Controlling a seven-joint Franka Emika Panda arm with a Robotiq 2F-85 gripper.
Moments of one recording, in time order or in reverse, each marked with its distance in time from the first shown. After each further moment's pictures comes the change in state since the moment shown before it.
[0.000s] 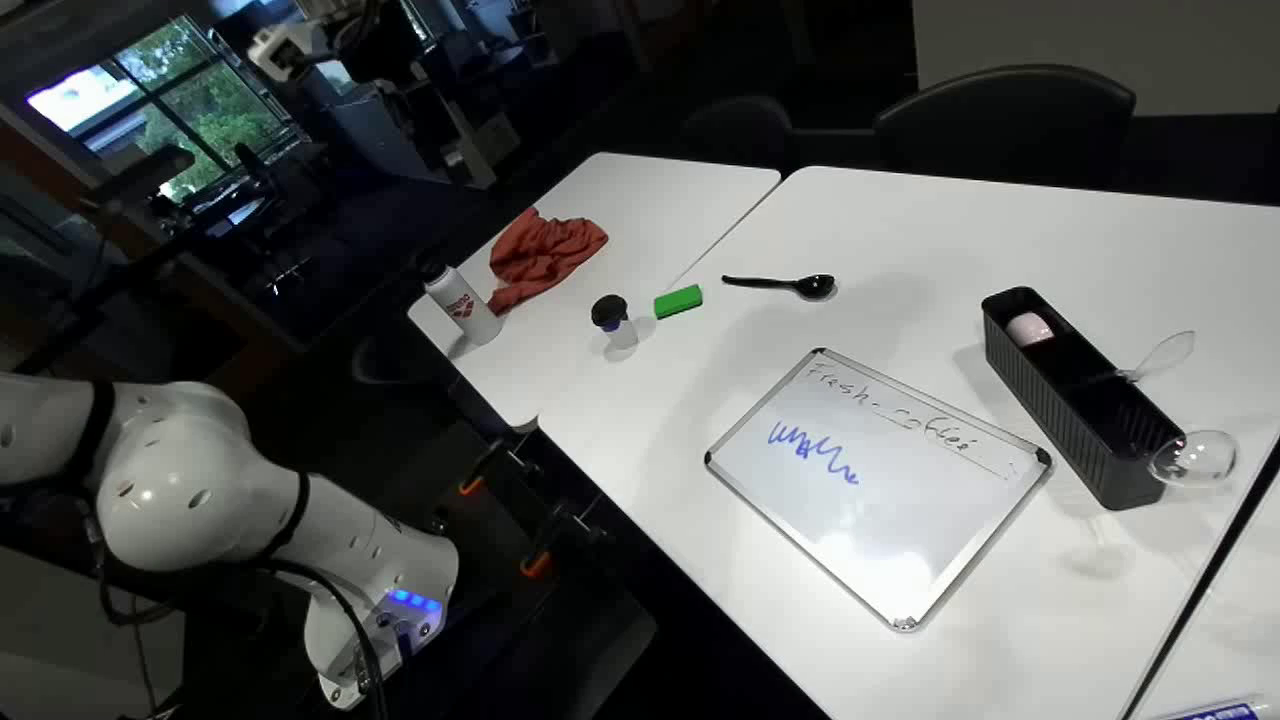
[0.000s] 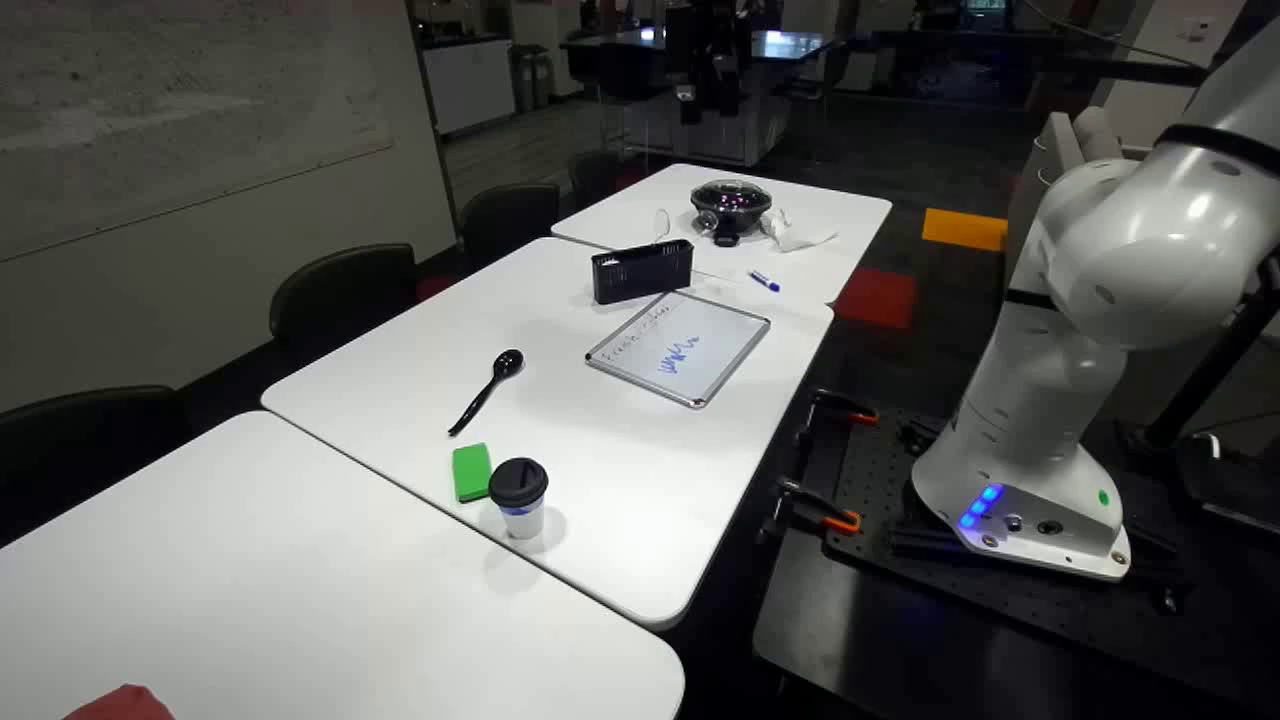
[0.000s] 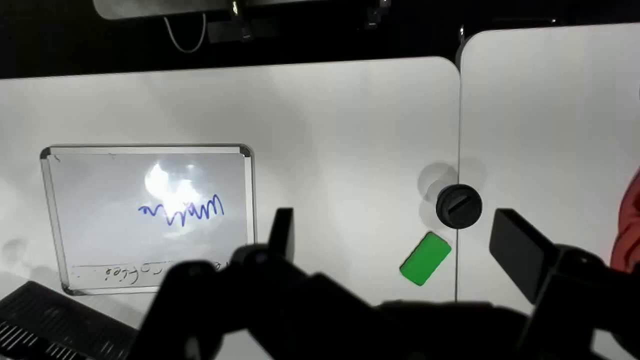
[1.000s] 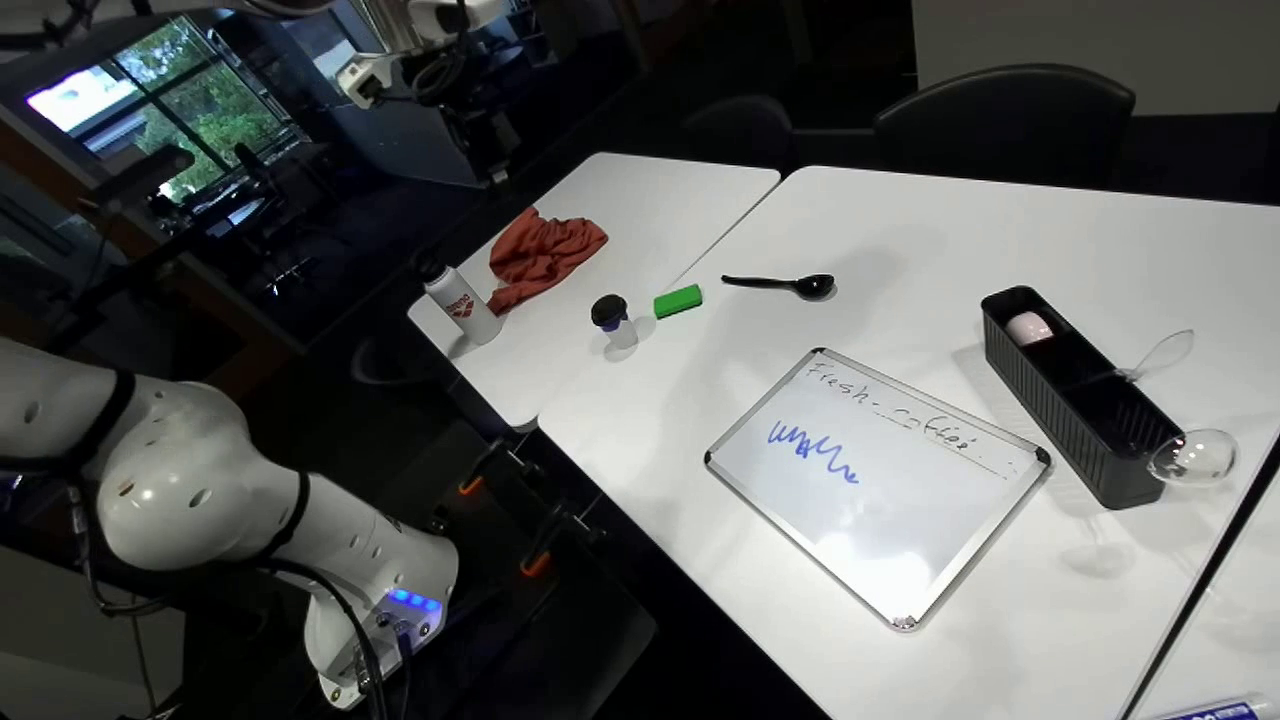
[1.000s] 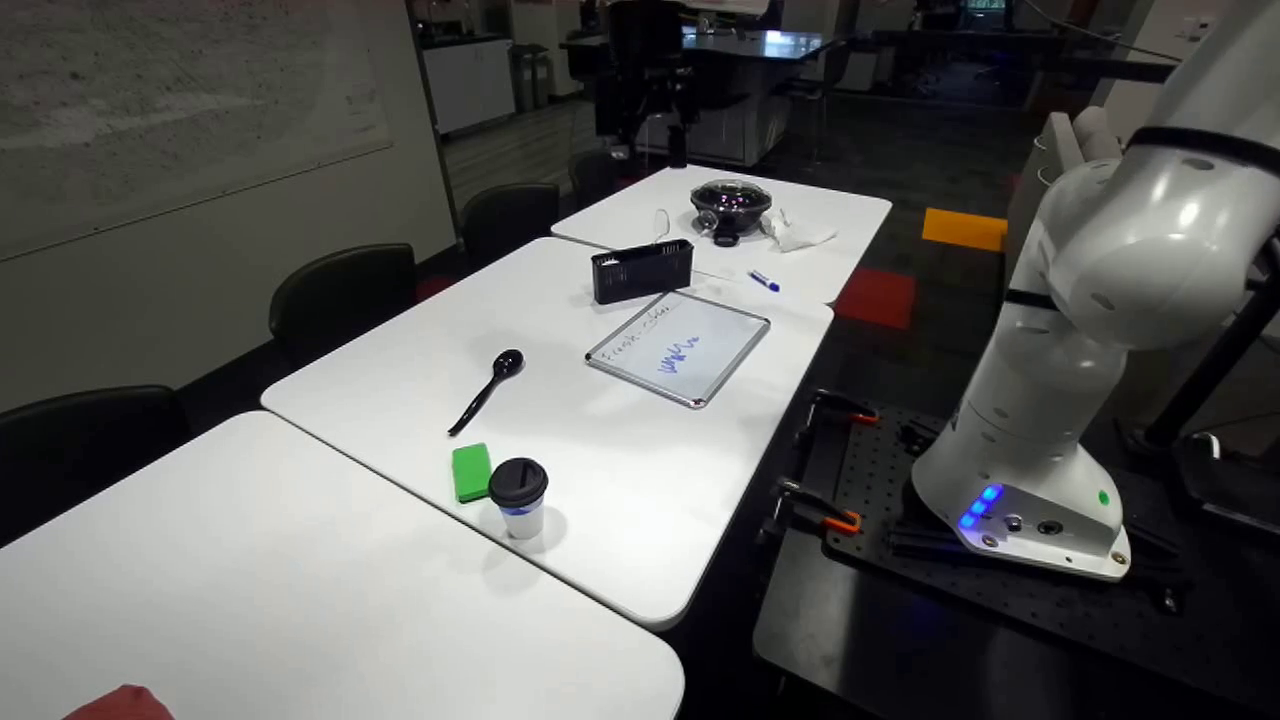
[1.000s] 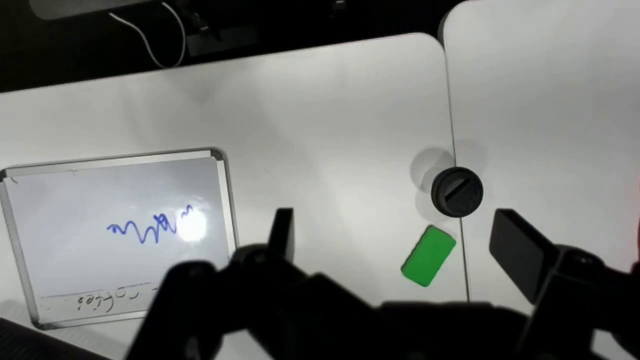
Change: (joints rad) arm 0.006 0.190 0.070 0.036 0.049 0.117 0.147
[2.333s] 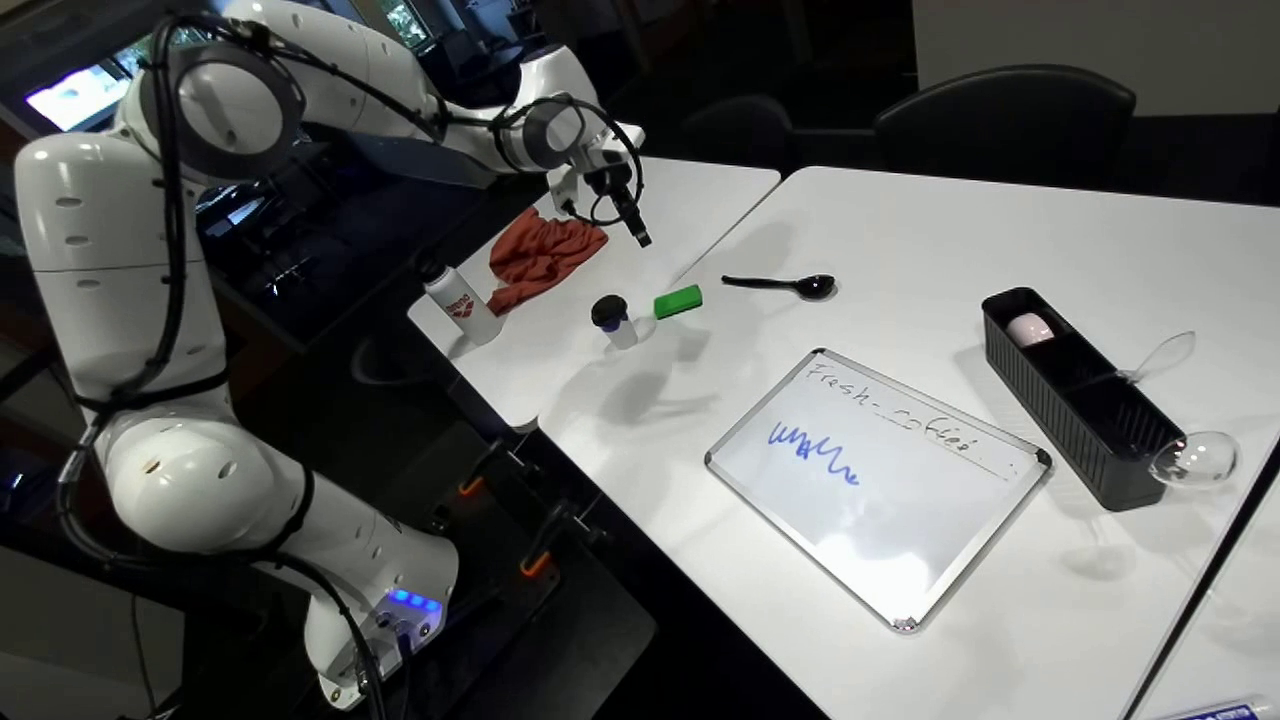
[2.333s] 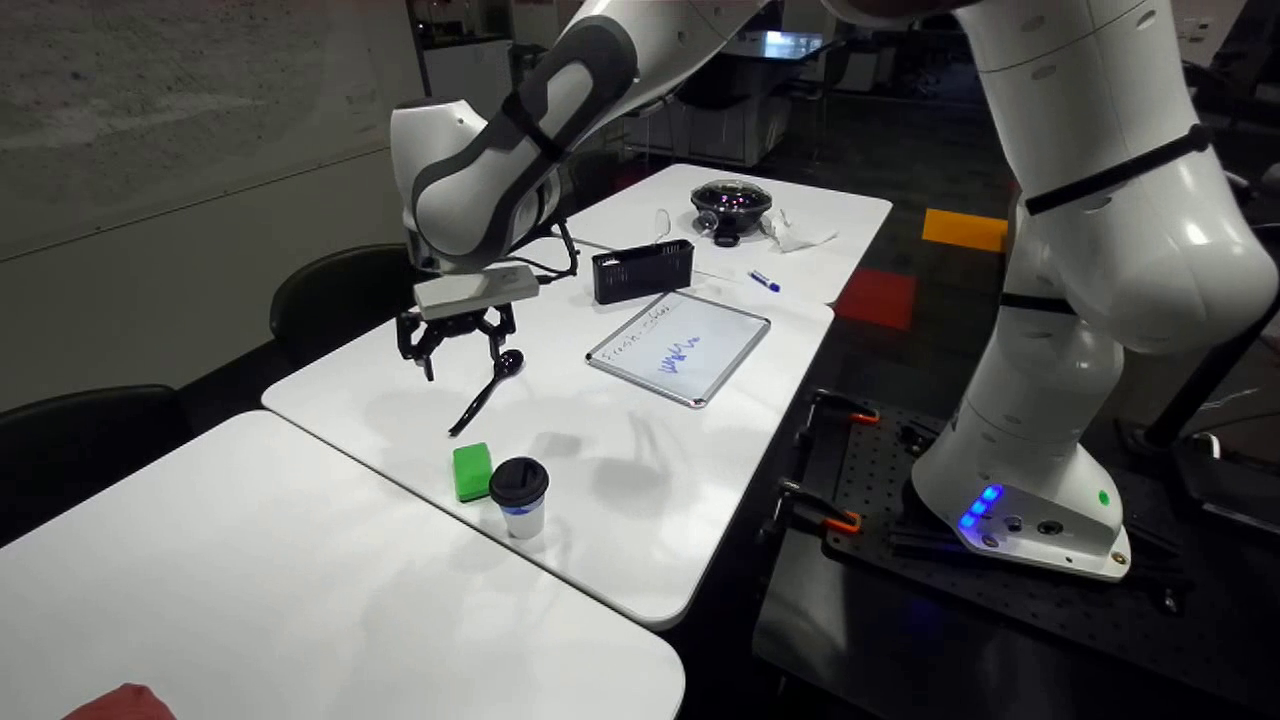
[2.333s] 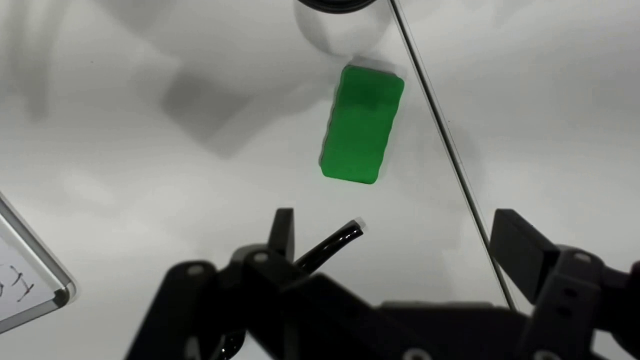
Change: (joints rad) arm 0.216 0.868 -0.001 0.410 -0.061 0.682 0.526
